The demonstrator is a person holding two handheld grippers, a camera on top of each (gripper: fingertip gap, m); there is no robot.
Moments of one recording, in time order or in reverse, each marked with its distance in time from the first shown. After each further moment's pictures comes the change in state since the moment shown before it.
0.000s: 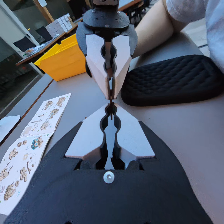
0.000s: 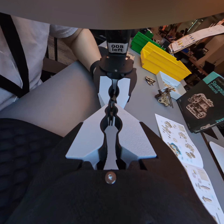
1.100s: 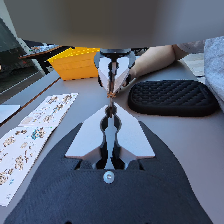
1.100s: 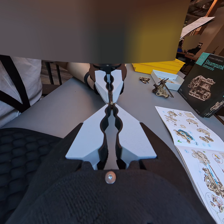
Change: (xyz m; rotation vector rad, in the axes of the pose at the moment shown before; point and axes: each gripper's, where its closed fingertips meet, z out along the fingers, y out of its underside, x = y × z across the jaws) left arm -0.025 -0.007 -0.018 0.111 -0.030 -0.184; right arm 0.026 0.018 -0.018 0.159 0.033 0.244
